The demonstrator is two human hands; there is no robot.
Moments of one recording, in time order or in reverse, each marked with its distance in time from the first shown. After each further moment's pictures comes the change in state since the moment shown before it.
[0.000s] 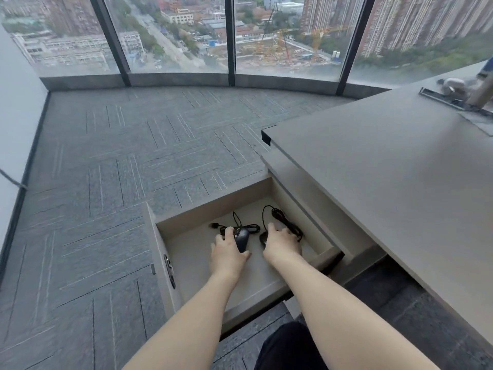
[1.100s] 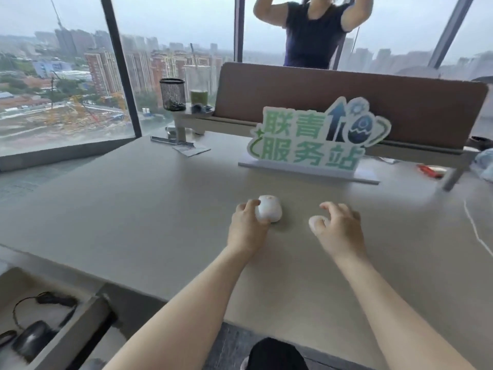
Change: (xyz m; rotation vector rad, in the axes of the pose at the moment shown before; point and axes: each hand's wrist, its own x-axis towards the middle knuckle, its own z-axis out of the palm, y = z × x) left_hand -0.332 0.394 0.138 -0.213 -0.439 0.958; right_hand -0.339 0.482 -0.148 0.266 1.143 0.605
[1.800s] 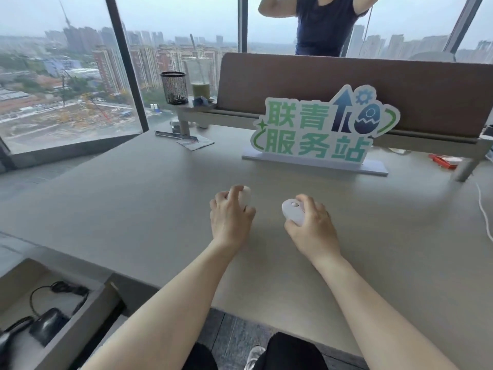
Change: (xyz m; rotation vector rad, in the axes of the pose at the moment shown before) left_hand 0.001 -0.017 -0.018 0.144 0.240 0.008; right_hand -0.027 -0.040 0.015 0.197 -0.194 -0.013
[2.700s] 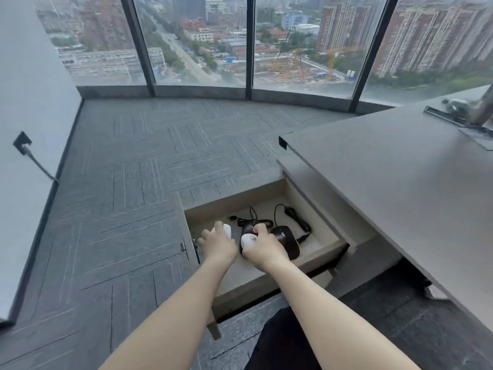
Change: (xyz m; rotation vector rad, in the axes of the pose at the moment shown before) left_hand -0.190 -0.395 -0.290 0.235 0.209 -1.104; right_hand -0.264 -0.340 0.345 -0.040 -1.162 -0.381
